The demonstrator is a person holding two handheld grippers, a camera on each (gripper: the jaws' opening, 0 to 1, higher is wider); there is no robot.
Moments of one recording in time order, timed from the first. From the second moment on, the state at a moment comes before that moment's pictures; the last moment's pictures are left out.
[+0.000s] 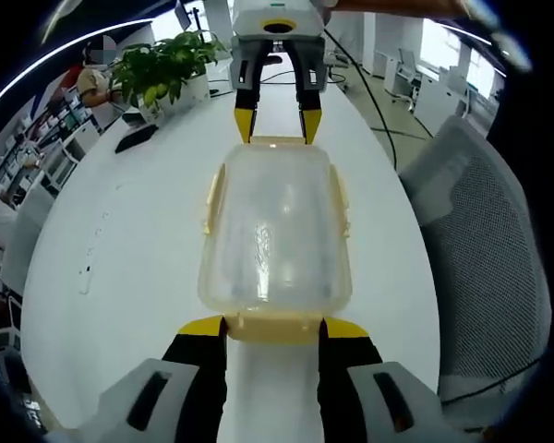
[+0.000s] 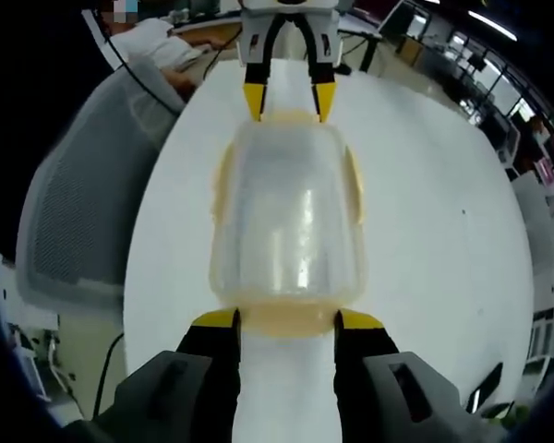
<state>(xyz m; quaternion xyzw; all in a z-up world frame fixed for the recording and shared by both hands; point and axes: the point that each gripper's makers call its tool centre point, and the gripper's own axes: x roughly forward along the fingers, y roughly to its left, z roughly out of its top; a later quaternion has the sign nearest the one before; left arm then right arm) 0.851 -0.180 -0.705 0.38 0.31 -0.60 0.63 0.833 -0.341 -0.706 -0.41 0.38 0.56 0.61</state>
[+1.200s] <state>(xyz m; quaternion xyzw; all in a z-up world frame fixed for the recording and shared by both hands) 0.843 -0.203 -0.730 0.37 0.32 -0.61 0.63 0.831 -0.367 -0.735 -0.44 0.41 0.56 0.57</state>
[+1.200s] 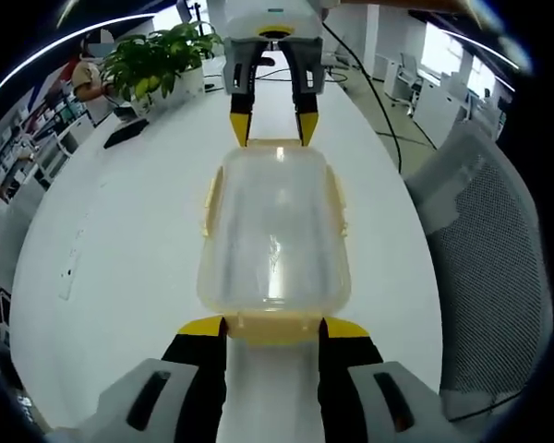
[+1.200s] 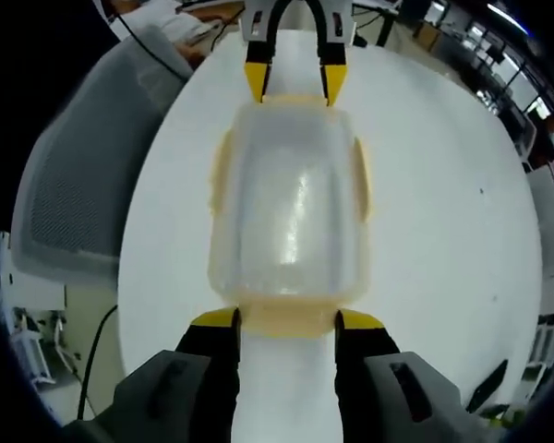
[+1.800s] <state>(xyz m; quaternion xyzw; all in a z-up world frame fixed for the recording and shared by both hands) 0.841 -0.206 -0.732 0.36 0.32 -0.61 0.63 0.830 -0.371 -0.739 -0.46 0.42 0.55 0.56</state>
